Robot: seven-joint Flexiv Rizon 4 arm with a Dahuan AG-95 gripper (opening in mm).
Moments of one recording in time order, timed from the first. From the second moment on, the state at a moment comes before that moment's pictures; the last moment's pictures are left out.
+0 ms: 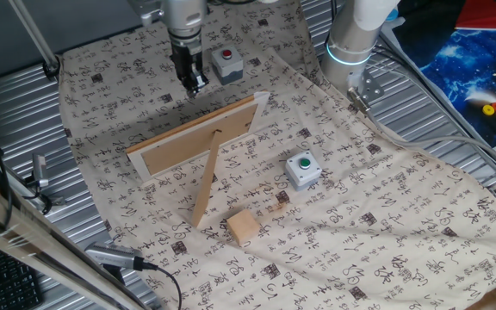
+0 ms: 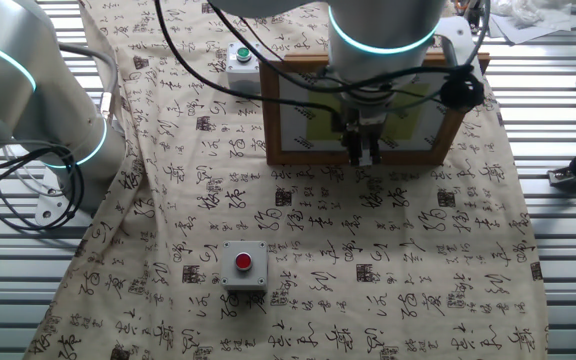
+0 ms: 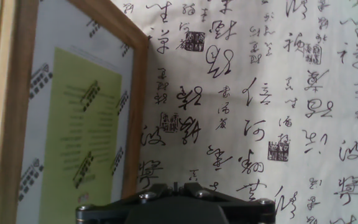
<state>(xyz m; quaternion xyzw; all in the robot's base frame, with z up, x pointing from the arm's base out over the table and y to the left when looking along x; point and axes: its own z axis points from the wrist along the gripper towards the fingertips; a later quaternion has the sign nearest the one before) 0.460 -0.043 0.180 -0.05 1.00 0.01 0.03</state>
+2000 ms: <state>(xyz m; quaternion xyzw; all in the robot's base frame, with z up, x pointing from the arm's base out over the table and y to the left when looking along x) 0.455 -0.106 0.117 -0.01 1.00 0.00 0.02</state>
